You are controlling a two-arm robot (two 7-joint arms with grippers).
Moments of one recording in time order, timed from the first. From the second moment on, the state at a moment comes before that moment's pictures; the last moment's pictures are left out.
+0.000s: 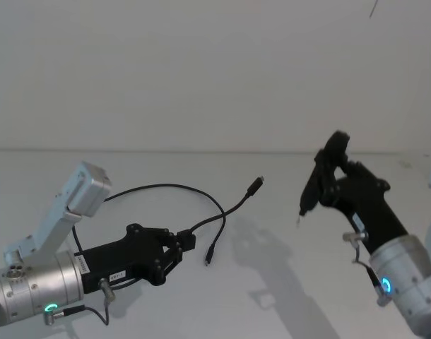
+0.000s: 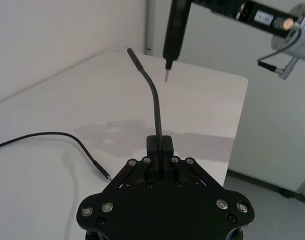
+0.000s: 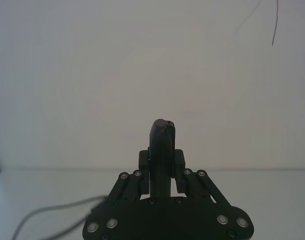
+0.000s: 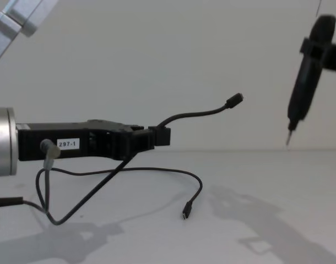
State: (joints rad) left arm -0.32 0.57 0.47 -1.67 -0.63 0.18 -0.65; right arm 0.05 0.22 -0.20 -1.85 0.40 0.08 0.07
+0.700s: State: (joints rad) left arm -0.30 0.58 0.46 -1.68 -0.64 0.18 -0.65; right arm 0.15 0.12 -0.19 -1.86 0.47 0.10 0.05
